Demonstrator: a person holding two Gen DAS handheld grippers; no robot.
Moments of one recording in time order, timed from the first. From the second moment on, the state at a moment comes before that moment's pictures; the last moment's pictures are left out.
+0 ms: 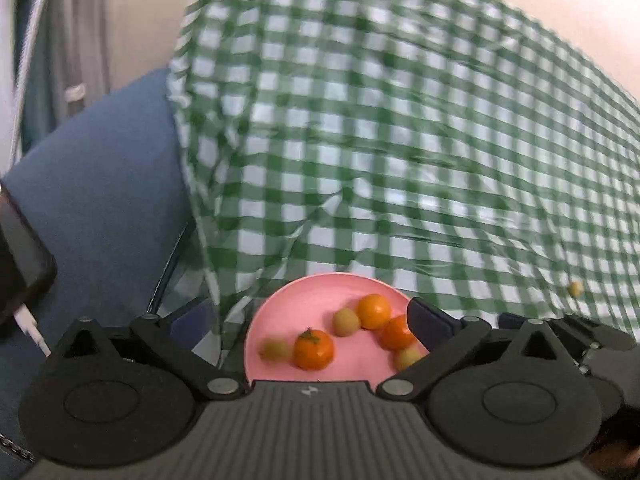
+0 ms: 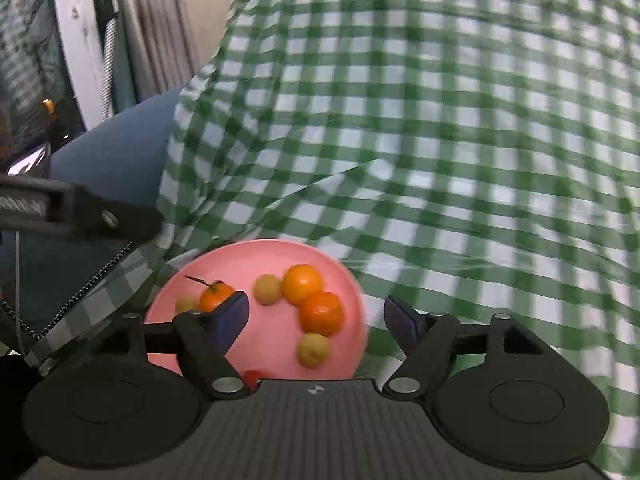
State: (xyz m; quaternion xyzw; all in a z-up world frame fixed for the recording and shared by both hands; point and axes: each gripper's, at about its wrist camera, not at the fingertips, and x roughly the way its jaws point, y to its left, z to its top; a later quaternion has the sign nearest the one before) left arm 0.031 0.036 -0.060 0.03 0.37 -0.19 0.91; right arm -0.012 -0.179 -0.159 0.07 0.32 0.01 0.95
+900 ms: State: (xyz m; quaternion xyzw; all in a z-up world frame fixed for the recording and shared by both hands) left arm 0.047 -0.216 -0.215 0.06 0.38 -0.17 0.91; right arm -0.007 -0.407 -0.278 0.11 0.30 -0.33 0.89
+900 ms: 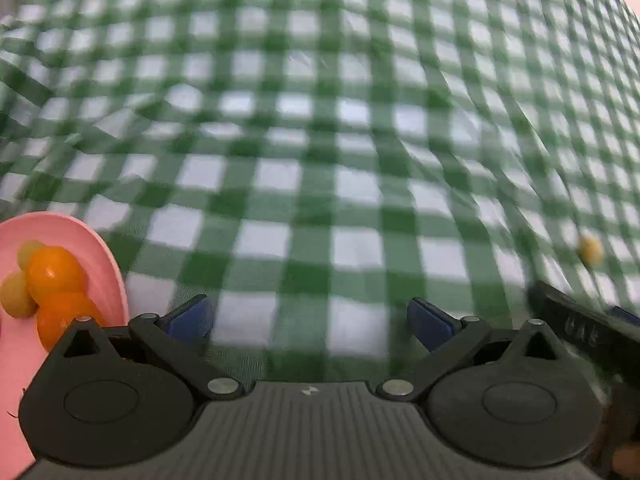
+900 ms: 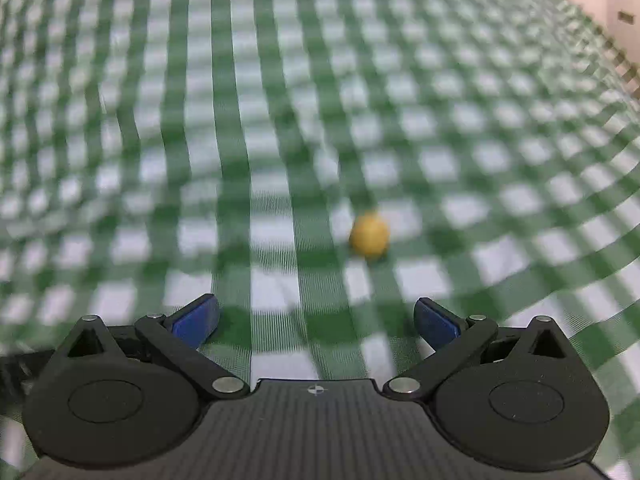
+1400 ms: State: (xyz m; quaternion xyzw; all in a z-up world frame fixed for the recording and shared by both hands) left arm 0.049 -0.222 -0.232 0.08 0.33 -0.15 0.93; right arm -0.005 -0.407 -0.277 0.11 0.30 -0.32 0.89
